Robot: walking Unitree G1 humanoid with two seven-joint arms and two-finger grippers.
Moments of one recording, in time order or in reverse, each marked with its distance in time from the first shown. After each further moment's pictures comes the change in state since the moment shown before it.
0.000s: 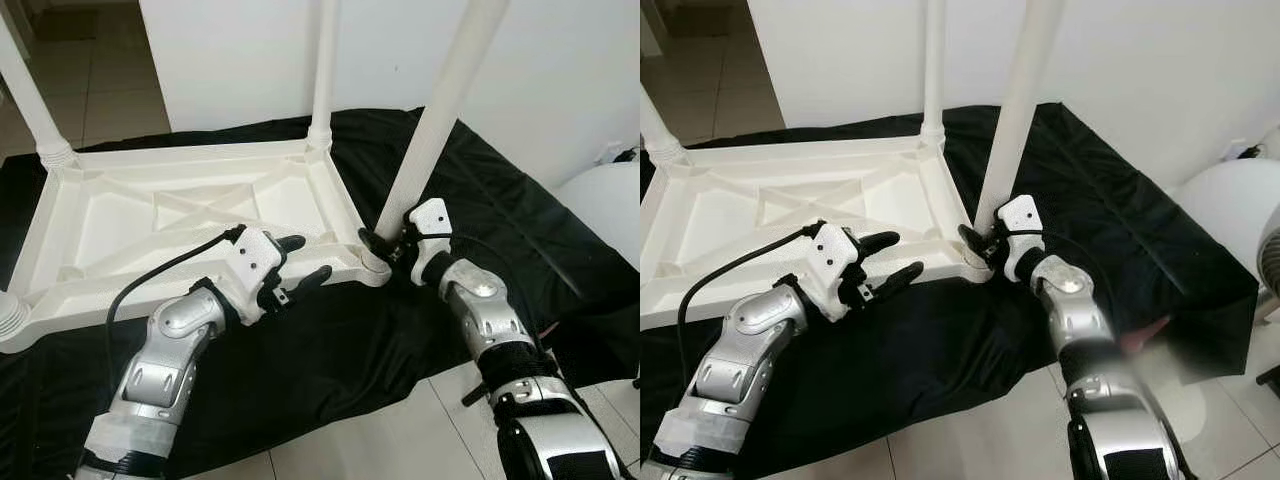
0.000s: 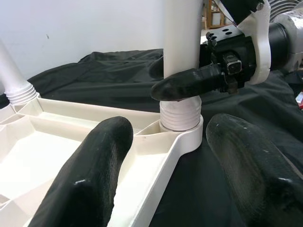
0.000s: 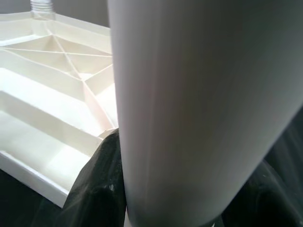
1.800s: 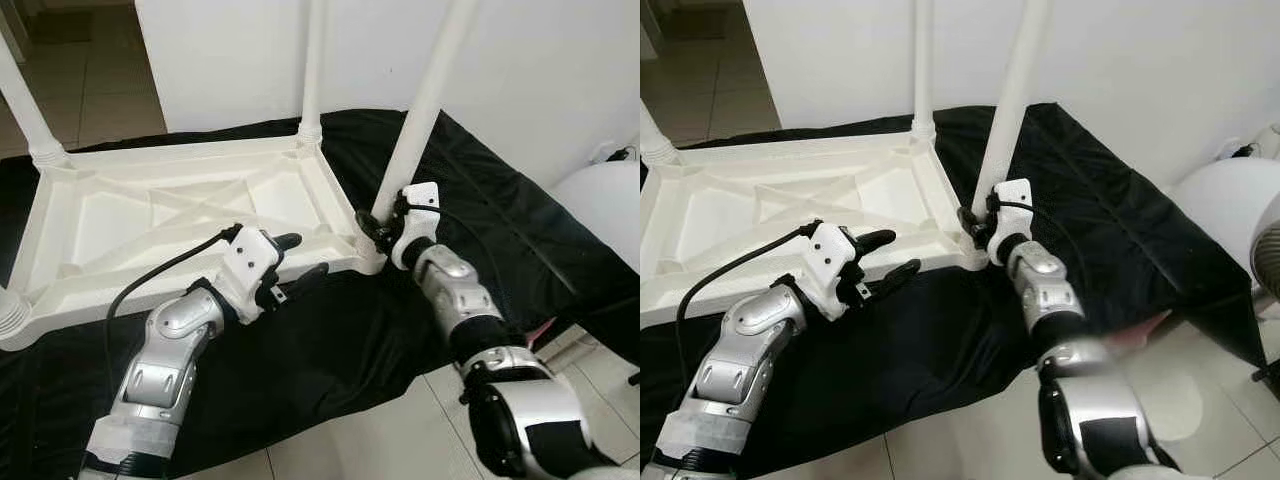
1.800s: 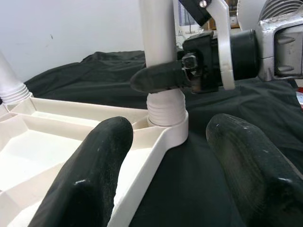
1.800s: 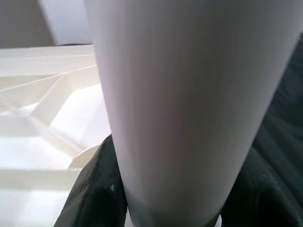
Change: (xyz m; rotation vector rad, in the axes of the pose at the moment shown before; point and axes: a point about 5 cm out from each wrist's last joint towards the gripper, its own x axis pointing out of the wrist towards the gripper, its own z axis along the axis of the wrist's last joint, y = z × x) left arm -0.002 0.001 -0.002 -0.003 0.006 0.024; right arm 0.034 0.014 -0.002 0.294 0.053 -0.352
